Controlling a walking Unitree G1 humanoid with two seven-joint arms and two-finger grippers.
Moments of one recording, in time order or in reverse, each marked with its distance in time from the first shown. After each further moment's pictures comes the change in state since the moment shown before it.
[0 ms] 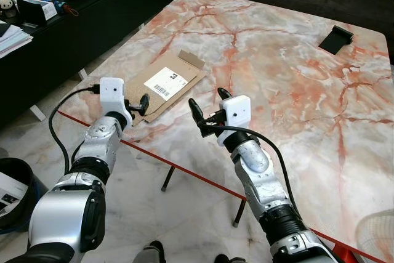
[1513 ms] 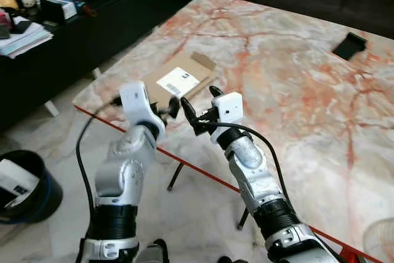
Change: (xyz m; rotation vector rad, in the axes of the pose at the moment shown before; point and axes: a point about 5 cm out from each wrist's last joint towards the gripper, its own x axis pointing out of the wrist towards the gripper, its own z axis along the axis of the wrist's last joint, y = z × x) left arm -0.060 -0.085 0.052 -0.331 -0.072 -0.044; right arm 0.012 0.008 0.004 0.003 -0.004 0.050
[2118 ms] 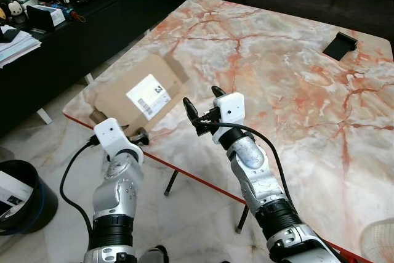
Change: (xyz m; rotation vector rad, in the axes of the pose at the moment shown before) left arm -0.007 0.062 -0.072 -0.091 0.164 0.425; right arm -0.001 -0.002 0.000 -0.006 0.004 -0.008
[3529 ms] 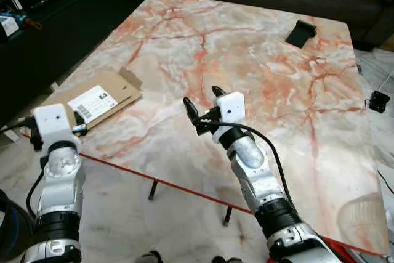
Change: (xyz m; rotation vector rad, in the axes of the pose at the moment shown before) left arm 0.008 0.115 0.075 0.390 -0.405 0.327; right arm 0.001 0.002 0.000 0.004 0.001 0.002
